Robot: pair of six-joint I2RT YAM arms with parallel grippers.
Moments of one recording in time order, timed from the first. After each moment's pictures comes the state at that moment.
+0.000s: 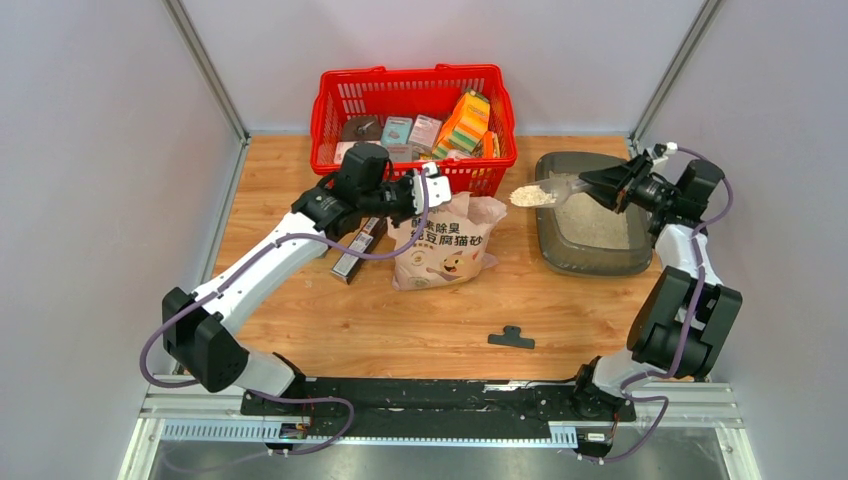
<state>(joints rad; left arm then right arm) -0.63 1.42 1.35 -0.44 0.45 0.74 -0.44 1.52 1.03 0.25 -1.28 1.21</state>
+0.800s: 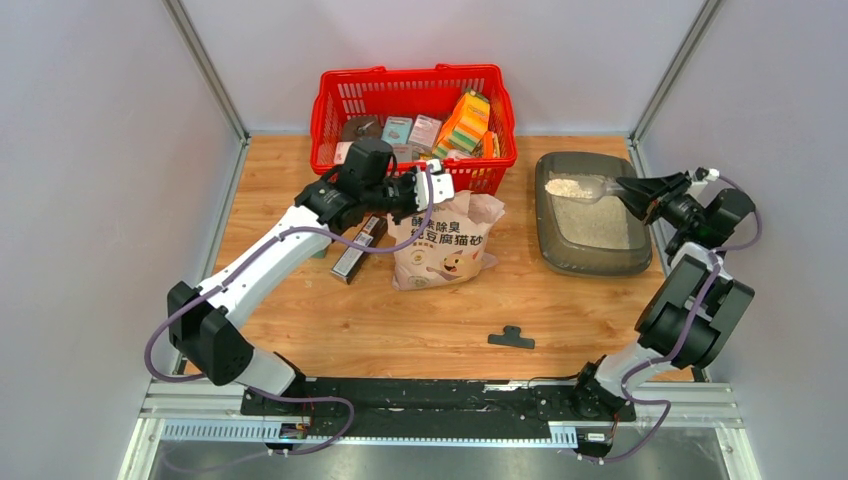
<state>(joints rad) -0.63 1.47 1.42 -0.50 0.44 0.76 -0.64 1.60 0.92 0.63 -1.27 1.47</state>
